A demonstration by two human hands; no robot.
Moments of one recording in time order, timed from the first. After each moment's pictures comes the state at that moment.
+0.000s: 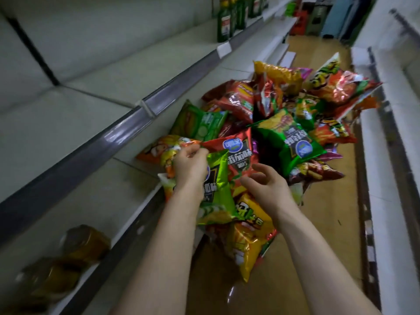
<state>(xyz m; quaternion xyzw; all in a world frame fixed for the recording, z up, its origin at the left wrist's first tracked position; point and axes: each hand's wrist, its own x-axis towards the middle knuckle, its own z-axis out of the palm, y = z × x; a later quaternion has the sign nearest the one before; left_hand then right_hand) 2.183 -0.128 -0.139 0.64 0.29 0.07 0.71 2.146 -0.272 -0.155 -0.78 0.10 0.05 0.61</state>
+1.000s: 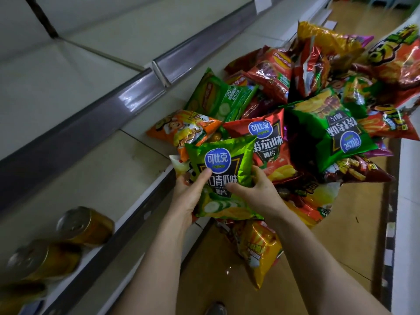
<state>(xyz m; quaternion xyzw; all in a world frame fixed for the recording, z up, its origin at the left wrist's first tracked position) 2.165 -0.075 -0.247 0.58 0.34 -0.05 0.74 2.189 -0.230 -0.227 -0.76 0.05 0.21 0.61</state>
